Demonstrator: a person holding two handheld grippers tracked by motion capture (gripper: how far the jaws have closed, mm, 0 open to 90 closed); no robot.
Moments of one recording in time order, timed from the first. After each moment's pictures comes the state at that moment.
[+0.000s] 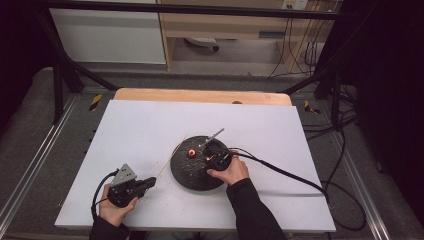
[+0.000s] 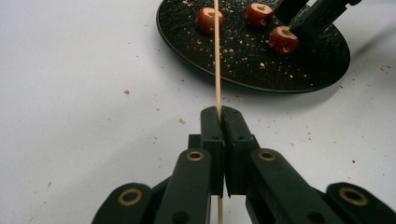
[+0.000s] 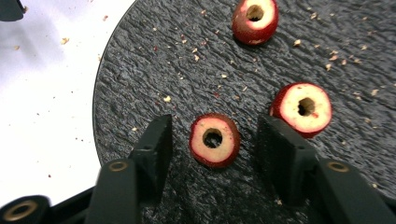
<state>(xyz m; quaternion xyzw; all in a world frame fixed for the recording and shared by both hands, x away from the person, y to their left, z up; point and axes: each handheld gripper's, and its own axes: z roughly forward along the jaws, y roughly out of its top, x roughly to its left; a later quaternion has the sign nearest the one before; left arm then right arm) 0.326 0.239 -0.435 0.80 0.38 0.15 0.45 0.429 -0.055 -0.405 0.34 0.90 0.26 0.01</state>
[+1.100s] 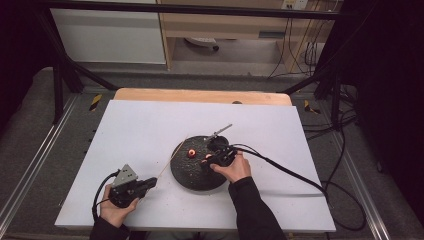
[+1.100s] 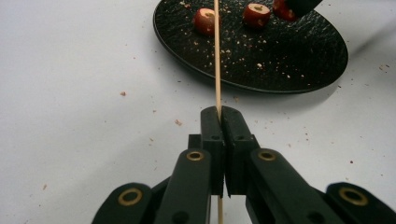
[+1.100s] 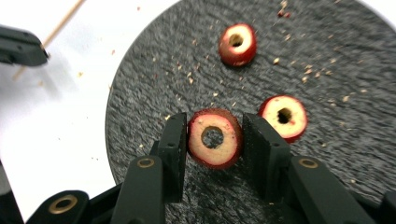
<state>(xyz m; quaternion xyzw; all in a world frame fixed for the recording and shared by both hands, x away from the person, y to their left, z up) 0.324 0.236 -0.435 0.80 0.38 0.15 0.45 0.432 -0.067 -0.391 0.38 0.88 0.30 0.00</state>
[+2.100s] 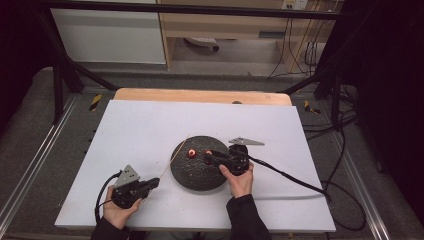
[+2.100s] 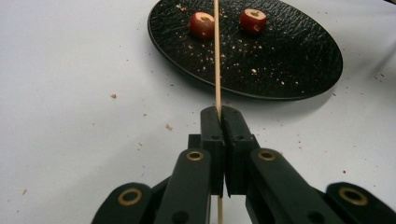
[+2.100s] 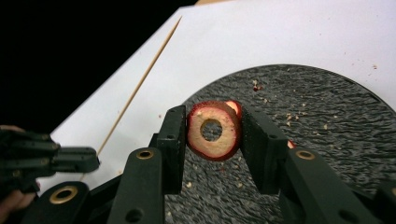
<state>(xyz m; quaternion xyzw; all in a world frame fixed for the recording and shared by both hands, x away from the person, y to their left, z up) 0.322 0.229 -0.437 0.79 0.39 0.15 0.46 0.402 -0.105 -0.411 0.46 0.70 0.54 0.02</state>
